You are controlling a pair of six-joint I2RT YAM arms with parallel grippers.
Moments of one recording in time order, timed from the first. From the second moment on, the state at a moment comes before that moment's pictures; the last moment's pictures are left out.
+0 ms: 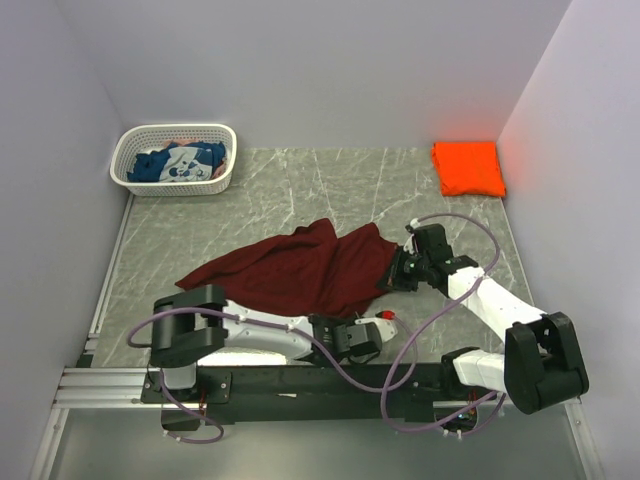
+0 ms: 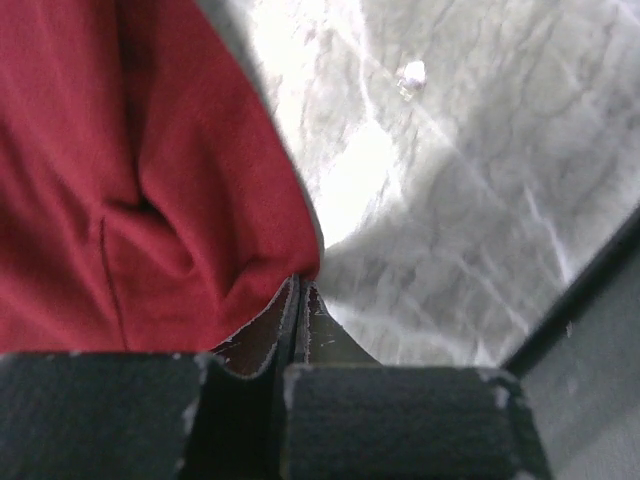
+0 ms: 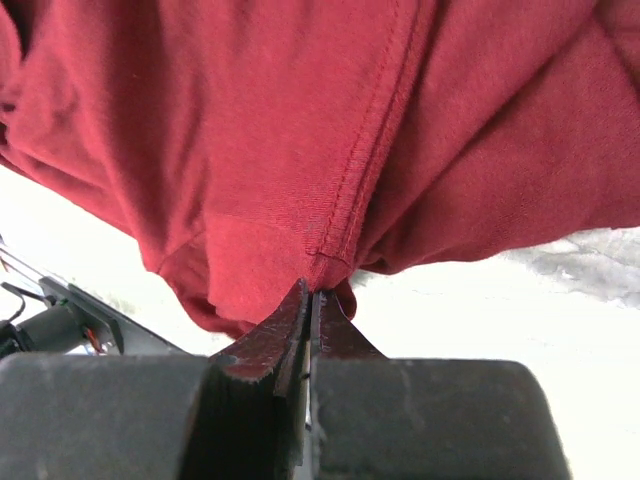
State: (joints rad) left arm -1.44 1.80 1.05 -0.31 -0.48 -0.08; right arm 0.28 1.22 0.59 -0.33 -0.38 0.59
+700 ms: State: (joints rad) left arm -1.38 1.03 0.70 -0.28 -0.22 -0.30; right arm 0.19 1.43 1.00 -0.58 -0.31 0.49
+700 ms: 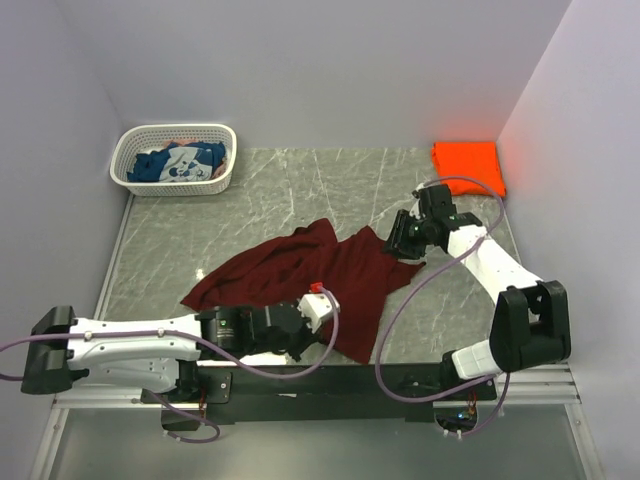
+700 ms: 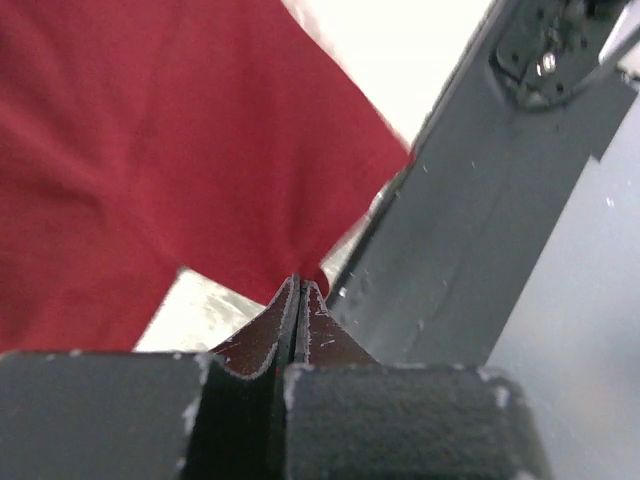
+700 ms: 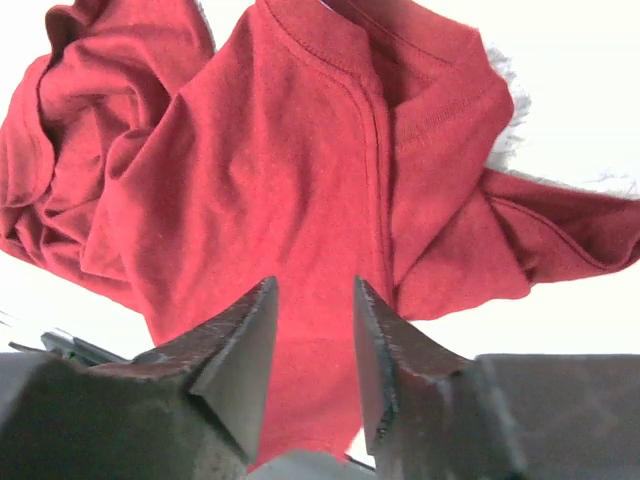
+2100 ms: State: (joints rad) left arm -0.87 1.34 0.74 -0.28 -0.17 -0.72; right arm 0.59 1.33 0.68 -0.54 0.10 0.62
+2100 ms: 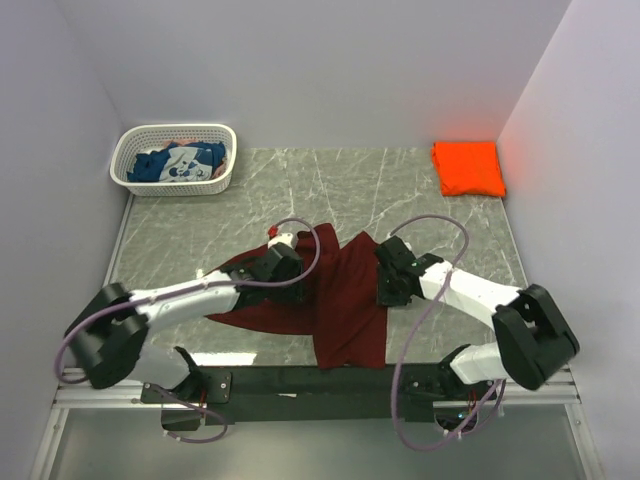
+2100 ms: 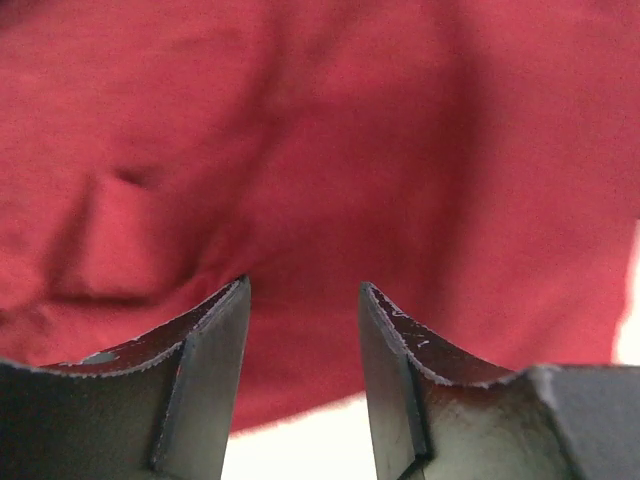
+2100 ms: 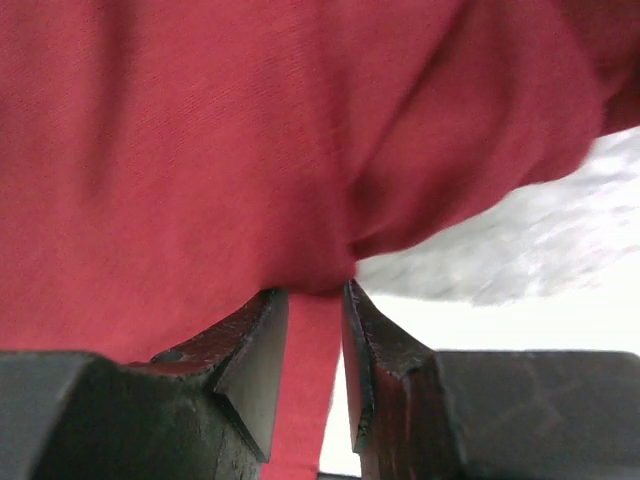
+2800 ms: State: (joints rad) left arm -0.64 1.88 1.30 -0.34 -0.16 -0.75; right arm 0.21 1.62 1.09 -0.56 0.13 0.42
